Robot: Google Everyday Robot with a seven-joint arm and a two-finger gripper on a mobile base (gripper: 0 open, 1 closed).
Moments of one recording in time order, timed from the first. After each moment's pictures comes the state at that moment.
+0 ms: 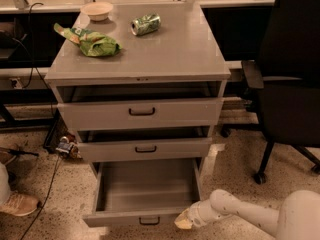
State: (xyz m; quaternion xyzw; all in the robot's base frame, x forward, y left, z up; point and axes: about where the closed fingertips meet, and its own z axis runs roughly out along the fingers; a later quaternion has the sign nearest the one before) arm 0.455 -0.095 0.183 -0.45 0.82 0.31 0.17
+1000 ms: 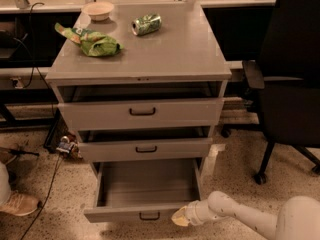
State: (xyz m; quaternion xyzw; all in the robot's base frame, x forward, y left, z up) arm 0.473 -0.085 0.171 -0.45 0.81 0.30 0.22
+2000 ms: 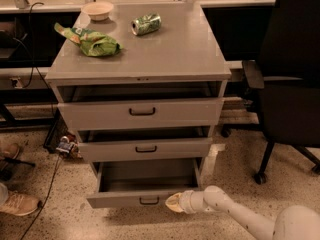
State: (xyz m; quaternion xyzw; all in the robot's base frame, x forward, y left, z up) arm 0.542 -0.058 0.179 -0.48 0.77 0.27 0.33
